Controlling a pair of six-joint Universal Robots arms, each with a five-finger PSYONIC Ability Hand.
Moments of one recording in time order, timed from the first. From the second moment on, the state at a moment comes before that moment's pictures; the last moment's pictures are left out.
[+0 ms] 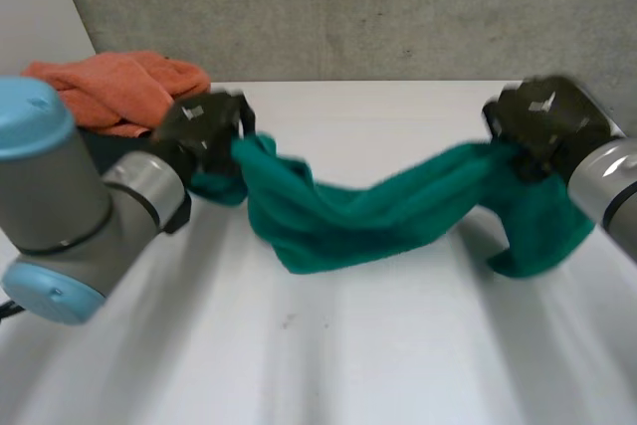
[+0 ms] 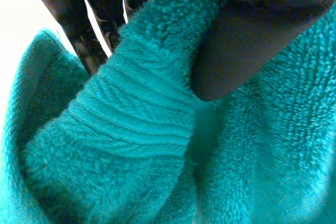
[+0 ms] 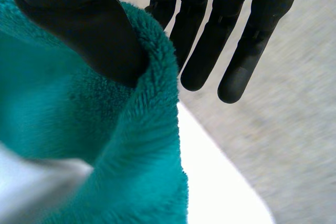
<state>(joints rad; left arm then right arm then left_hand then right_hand) 4.29 -1.91 -1.50 3.32 -1.41 3.14 1.83 -1.45 1.56 0.05 1.36 2.60 1.16 1.19 1.19 1.20 0.97 1.12 1.17 1.19 1.20 1.01</state>
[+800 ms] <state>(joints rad) 4.43 -1.90 -1.57 2.98 -1.36 3.37 1.76 -1.22 1.27 0.51 1.27 2.44 0.39 0.38 0.38 0.37 0.19 0.52 0.50 0.50 0.50 0.29</state>
